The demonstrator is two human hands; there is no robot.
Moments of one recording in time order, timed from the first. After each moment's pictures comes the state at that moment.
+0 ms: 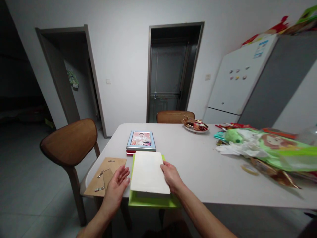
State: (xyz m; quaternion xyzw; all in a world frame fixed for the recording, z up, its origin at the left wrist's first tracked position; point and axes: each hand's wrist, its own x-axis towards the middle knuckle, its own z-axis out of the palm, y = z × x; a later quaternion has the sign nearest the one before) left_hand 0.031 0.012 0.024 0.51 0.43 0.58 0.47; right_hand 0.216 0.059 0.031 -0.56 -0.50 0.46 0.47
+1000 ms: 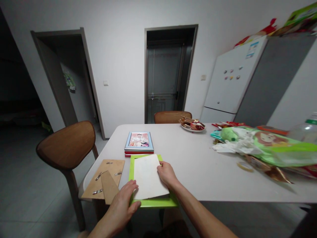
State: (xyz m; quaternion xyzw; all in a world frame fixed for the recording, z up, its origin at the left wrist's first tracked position) left_hand 0.036 -0.004 0.013 0.80 0.51 0.25 0.19; right_hand 0.230 0.083 0.013 -0.64 -0.58 0.33 0.38
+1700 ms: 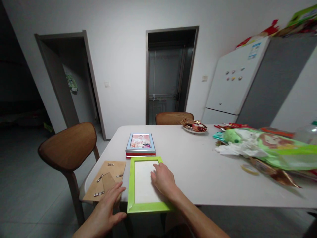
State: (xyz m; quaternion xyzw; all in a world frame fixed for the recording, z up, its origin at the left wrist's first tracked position) left_hand -0.019 -0.007 0.019 0.80 0.55 0.18 0.16; right_hand 0.206 0.062 0.027 -0.66 -0.73 0.02 0.19
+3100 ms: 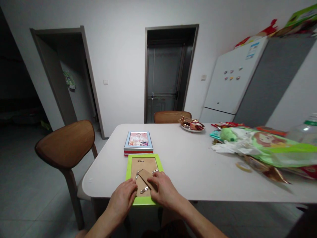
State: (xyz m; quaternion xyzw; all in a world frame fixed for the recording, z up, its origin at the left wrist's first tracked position) left_hand 0.040 0.006 0.019 0.84 0.50 0.20 0.10; right_hand 0.224 0.027 0.020 -0.52 -0.81 0.13 0.23
